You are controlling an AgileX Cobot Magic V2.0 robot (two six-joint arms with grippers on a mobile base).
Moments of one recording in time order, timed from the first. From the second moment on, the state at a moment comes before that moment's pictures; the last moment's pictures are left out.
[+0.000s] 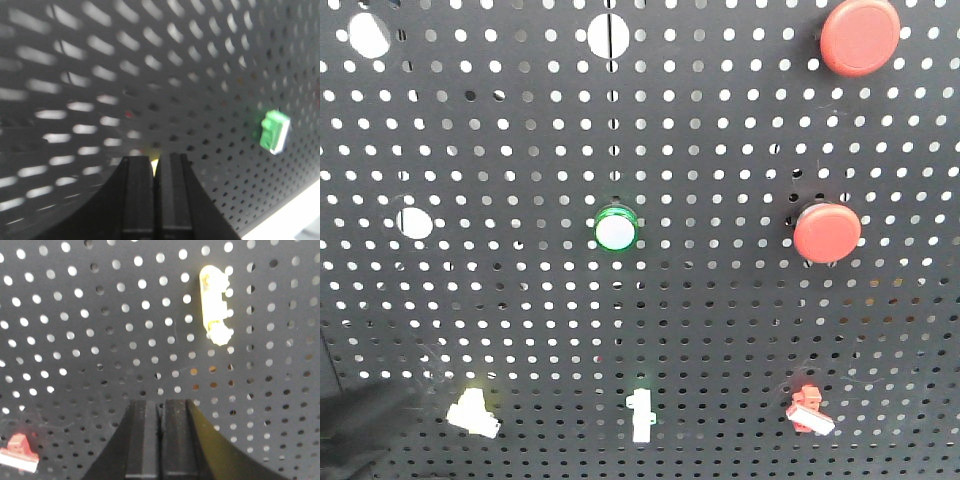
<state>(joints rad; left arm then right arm) -0.54 0.81 -0.53 -0.04 -0.07 0.08 0.00 0.41 -0.61 0.03 0.37 0.10</state>
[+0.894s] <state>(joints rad) -0.46 0.95 -0.43 -0.12 -0.08 0.05 0.00 0.41 -0.61 0.03 0.39 0.10</state>
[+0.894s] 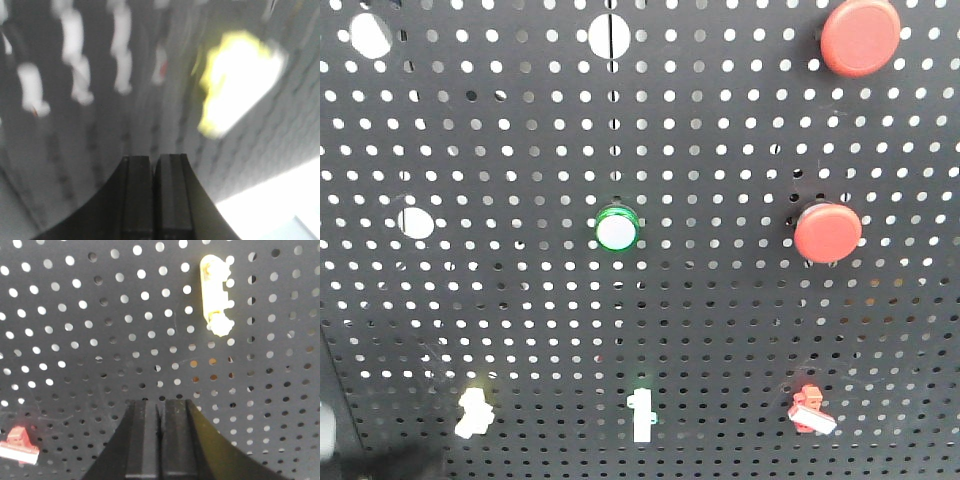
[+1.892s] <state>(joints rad) -0.46 0.38 -0.35 0.05 0.39 0.05 0.00 0.85 -0.61 1.51 0.70 -1.58</state>
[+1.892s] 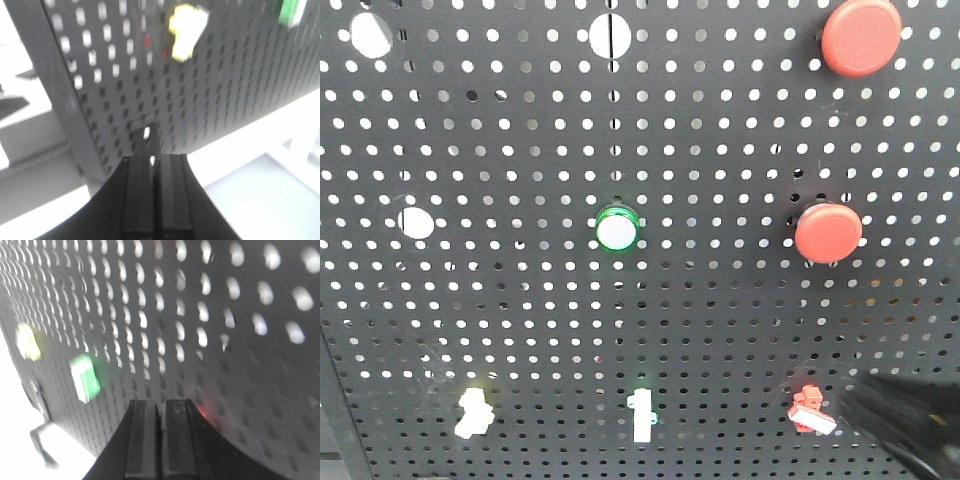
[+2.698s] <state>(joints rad) -0.46 0.38 -0.35 0.06 0.40 0.05 0.00 0.98 -0.61 1.64 0.75 -1.63</state>
